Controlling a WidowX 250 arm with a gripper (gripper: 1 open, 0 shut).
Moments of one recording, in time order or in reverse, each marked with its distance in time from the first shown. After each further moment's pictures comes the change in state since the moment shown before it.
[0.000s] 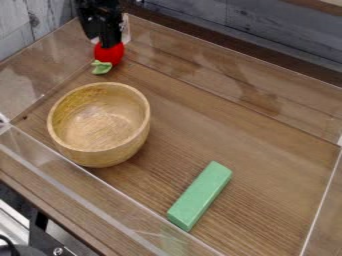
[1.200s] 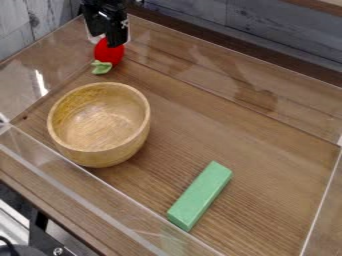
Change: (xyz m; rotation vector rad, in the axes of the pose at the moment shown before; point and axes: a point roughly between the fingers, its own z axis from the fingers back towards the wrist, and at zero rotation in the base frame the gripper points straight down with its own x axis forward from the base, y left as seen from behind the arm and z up) arm 0.009 0.010 -0.011 -0.044 0.020 -0.071
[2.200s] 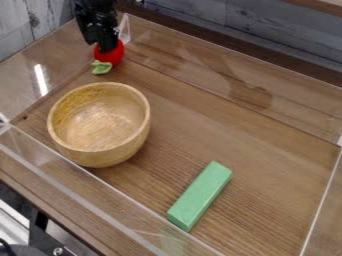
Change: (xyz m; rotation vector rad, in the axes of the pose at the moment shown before) arm -0.003 0.009 -0.018 -0.038 0.001 0.067
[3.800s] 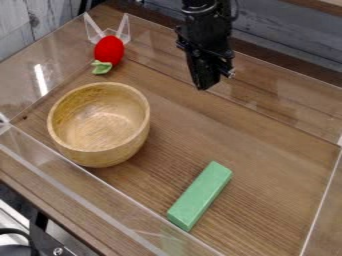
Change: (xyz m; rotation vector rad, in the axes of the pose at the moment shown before) arm 0.031 -0.178 0.001 -0.056 -0.125 -0.161
